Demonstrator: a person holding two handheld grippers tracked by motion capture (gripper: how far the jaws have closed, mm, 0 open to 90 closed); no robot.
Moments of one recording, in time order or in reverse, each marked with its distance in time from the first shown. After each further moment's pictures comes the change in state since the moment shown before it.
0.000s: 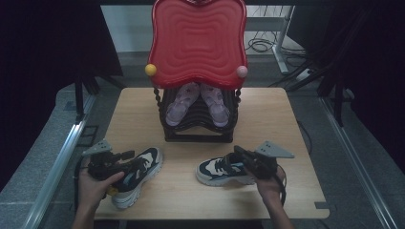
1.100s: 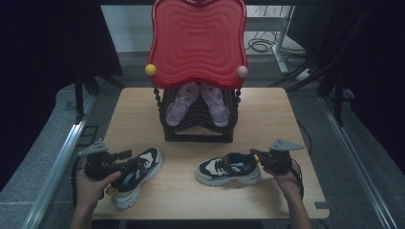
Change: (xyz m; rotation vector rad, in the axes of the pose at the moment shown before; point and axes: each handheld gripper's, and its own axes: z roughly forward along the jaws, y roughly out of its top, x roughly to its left) left arm 0.003 -0.001 -0.006 -0.014 0.007 -0.007; right arm -0.072 -0.036 0.002 0.196 0.038 -0.031
